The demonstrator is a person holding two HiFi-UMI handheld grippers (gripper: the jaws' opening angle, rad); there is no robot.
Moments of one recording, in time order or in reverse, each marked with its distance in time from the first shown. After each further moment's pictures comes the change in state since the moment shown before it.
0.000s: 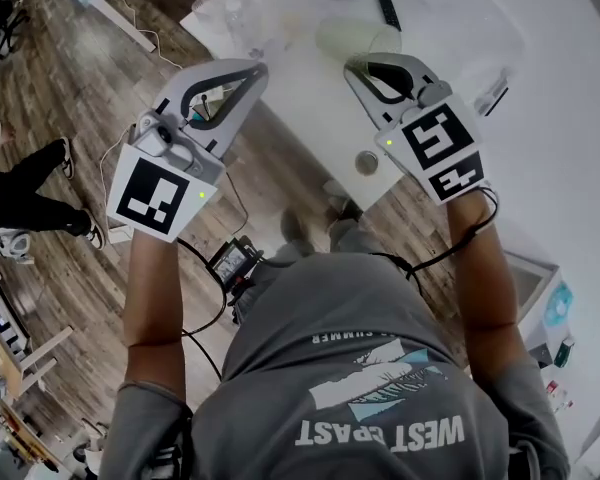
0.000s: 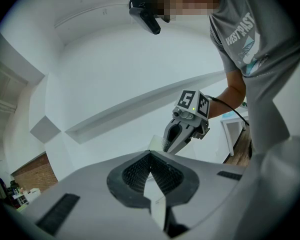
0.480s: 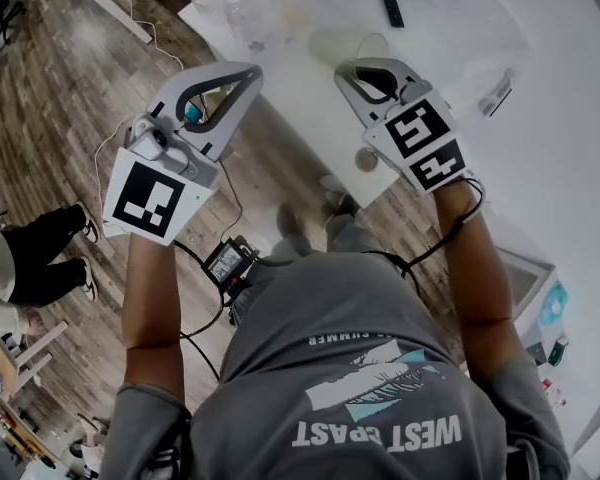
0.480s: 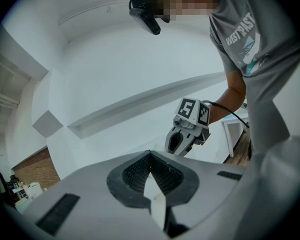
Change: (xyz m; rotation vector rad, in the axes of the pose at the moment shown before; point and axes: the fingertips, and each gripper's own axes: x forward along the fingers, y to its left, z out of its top) left arm -0.009 -0.003 -0.020 -0.035 0.022 0.006; right arm 0.035 0.017 -0.028 0.024 0.059 0.059
